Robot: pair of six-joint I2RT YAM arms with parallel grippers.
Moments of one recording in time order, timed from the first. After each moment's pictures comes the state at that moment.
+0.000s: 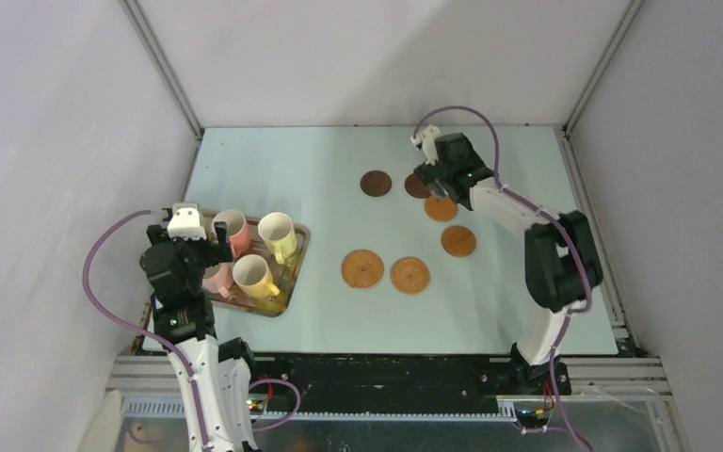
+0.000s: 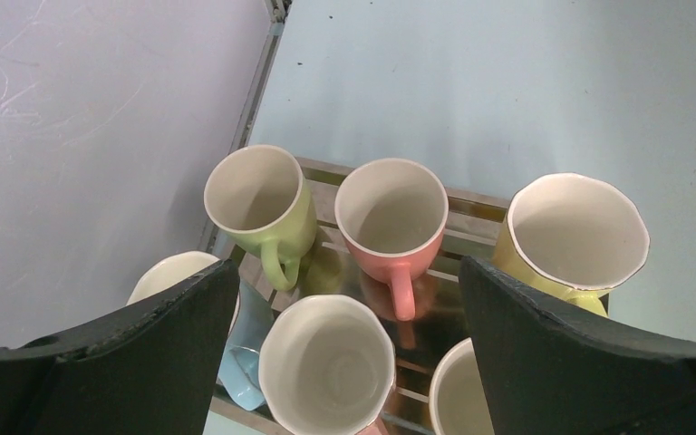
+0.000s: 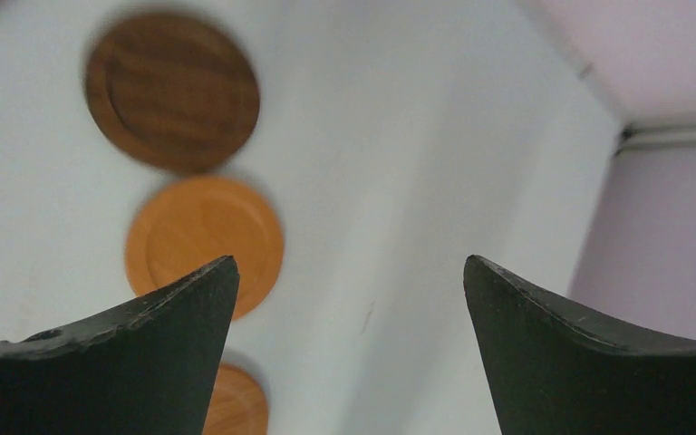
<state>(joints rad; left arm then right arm) 0.40 0.49 0.57 -0.30 0.23 0.20 0.42 1.75 1.36 -0.18 0.34 -0.44</state>
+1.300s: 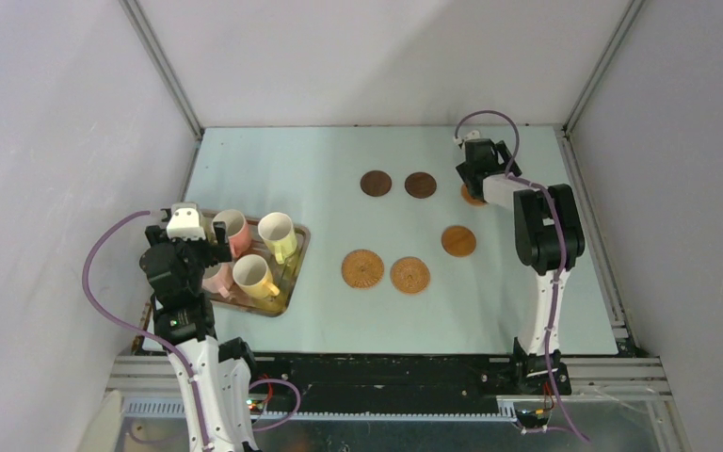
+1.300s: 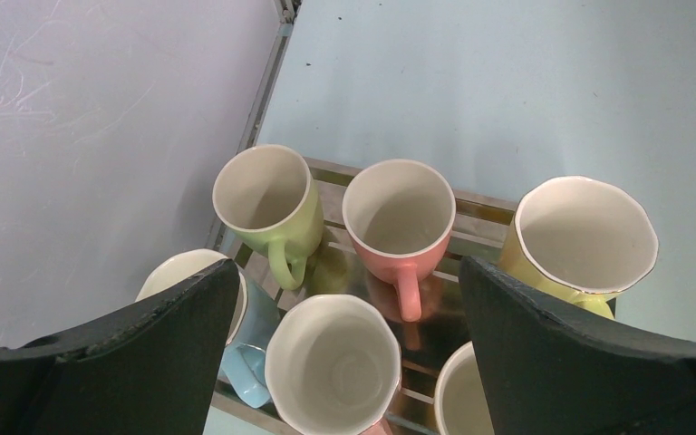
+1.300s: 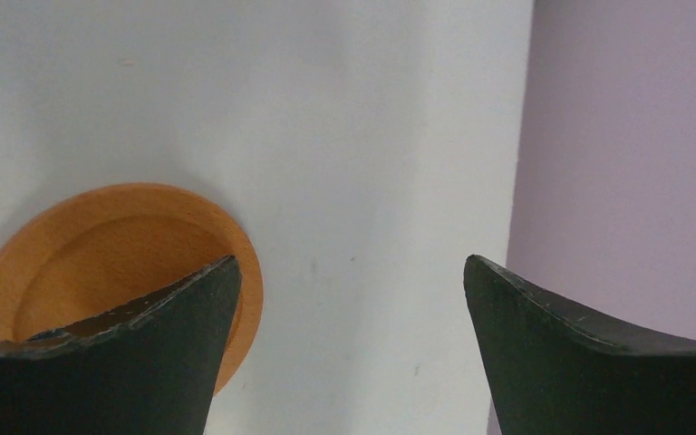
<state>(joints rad) 0.40 0.49 0.57 -0.30 0.21 0.20 0.19 2.10 1.38 0.01 0.57 -0.47</state>
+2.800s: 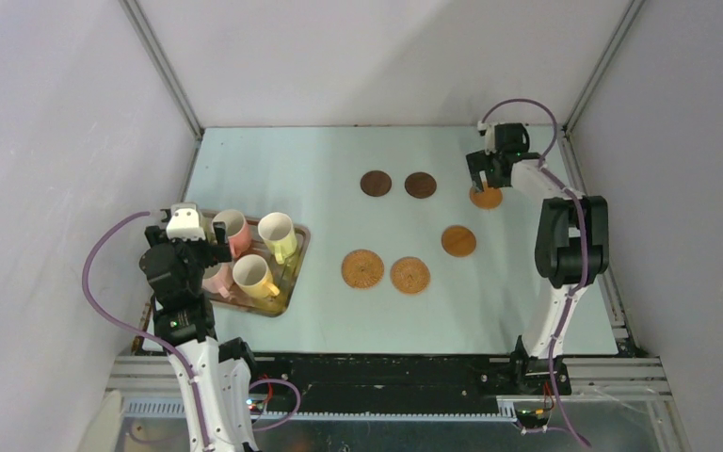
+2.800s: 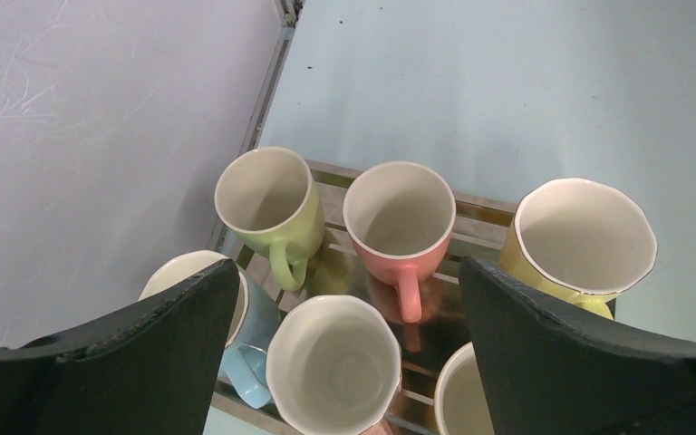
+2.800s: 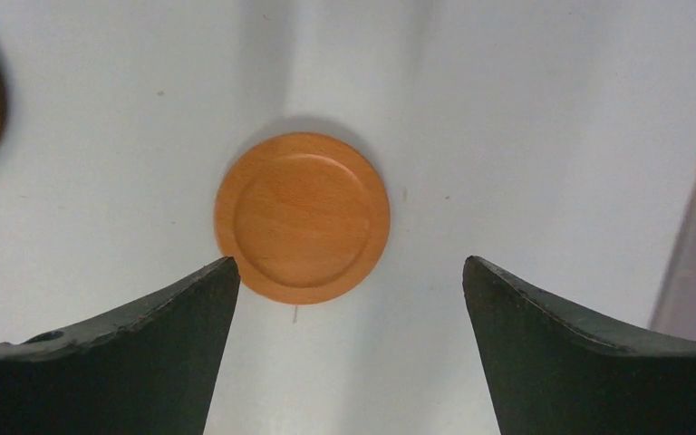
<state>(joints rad) 0.40 0.49 0.57 -0.30 0.21 0.20 0.08 1.95 1.44 -0.32 0.16 -0.24</state>
